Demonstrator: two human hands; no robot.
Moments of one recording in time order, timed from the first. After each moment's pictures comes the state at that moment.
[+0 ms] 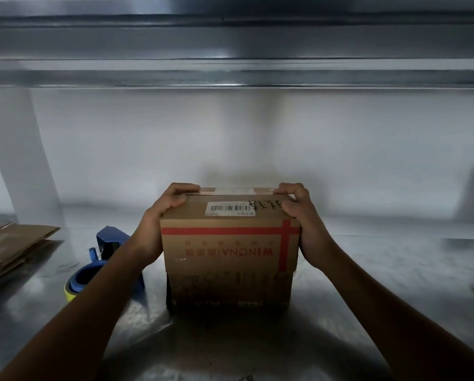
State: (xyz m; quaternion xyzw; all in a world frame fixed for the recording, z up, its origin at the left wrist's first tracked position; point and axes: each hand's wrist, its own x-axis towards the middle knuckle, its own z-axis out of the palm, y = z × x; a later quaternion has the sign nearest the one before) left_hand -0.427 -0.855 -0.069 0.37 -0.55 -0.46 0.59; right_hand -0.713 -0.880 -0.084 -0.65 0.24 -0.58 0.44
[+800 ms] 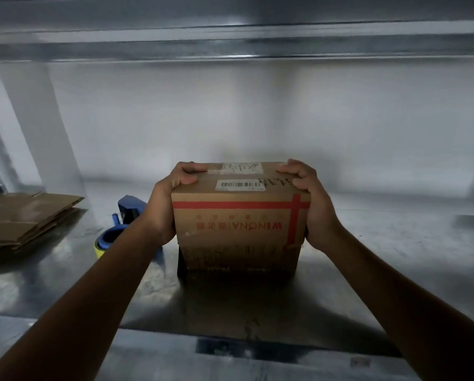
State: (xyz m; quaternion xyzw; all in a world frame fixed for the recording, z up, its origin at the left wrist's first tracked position) left_hand -0.439 -0.823 -0.079 0.29 -0.50 -0.52 0.63; right_hand -0.704 -0.850 -0.088 -0.56 0.20 -0.62 0.52
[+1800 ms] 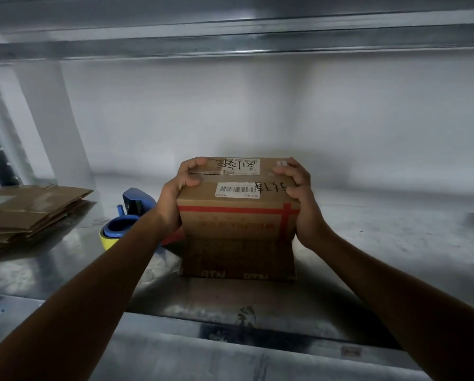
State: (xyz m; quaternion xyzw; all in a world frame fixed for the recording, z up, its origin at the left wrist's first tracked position) left_hand -0.446 -0.826 -0.095 0.31 -0.49 -0.51 0.64; right_hand -0.700 -0.854 -0.112 -0.61 0.17 -0.62 0.47
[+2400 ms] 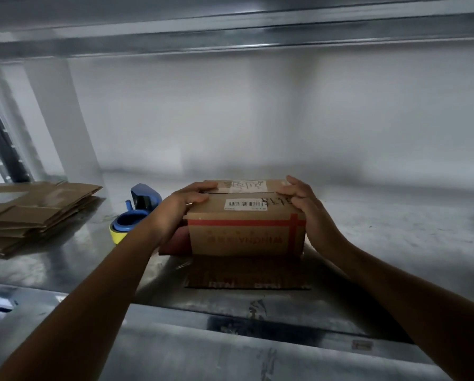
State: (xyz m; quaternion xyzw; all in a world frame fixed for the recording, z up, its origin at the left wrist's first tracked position) left_hand -0.436 -0.798 -0.101 0.48 -0.51 -0.48 0.53; right_hand -0.716 -0.851 -0.139 -0.70 0.29 -0.53 0.40
